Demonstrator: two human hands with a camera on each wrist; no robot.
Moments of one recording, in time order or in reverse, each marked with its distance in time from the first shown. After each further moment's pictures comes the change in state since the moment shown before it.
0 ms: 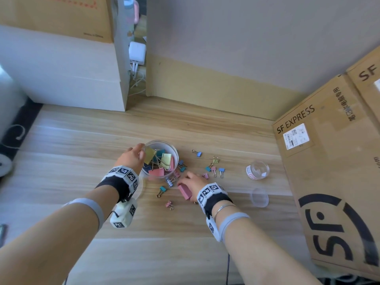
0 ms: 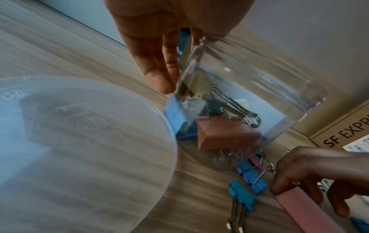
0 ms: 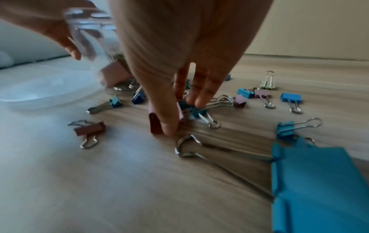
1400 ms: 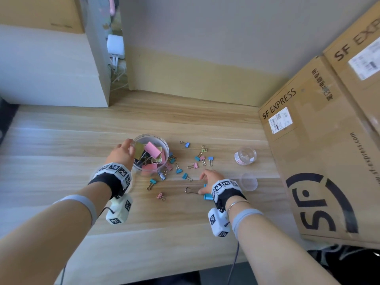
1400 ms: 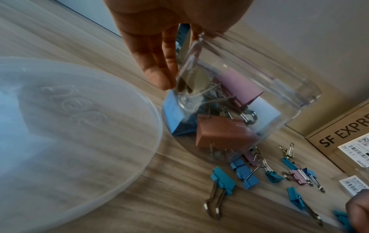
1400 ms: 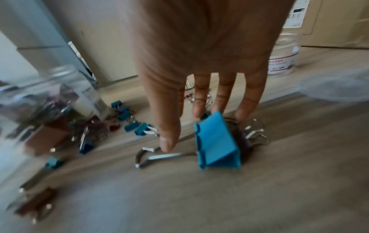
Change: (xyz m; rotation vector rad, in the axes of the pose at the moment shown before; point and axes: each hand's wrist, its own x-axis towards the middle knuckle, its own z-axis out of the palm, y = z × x) left_hand -0.003 0.004 0.013 -0.016 0.031 -0.021; right_hand -0.054 0.054 0.006 0.336 0.061 0.422
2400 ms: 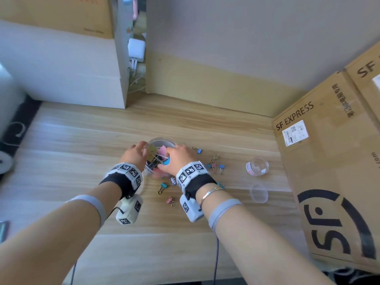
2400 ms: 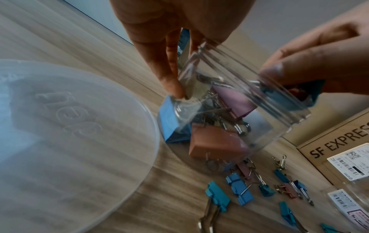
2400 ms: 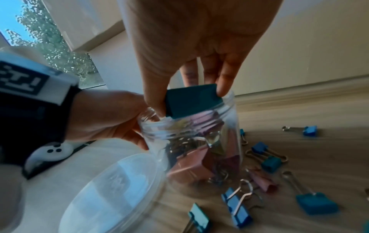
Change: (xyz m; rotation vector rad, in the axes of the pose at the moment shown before) left_hand 0.009 -0.007 -0.005 -0.101 -0.043 -0.004; right_hand -0.010 -0.156 -0.025 -0.222 0.314 -0.450
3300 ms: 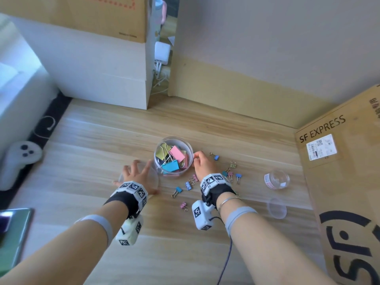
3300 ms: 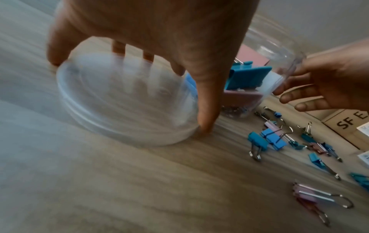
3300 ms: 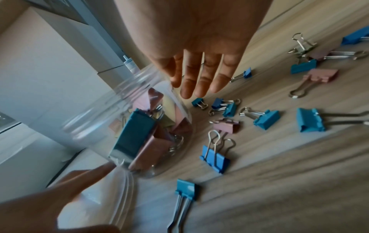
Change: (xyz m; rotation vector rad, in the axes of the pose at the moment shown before) left_hand -0.032 -0.054 0.011 0.457 -0.189 -0.224; right_hand 0.016 0.033 0.036 0.413 0.097 0.248
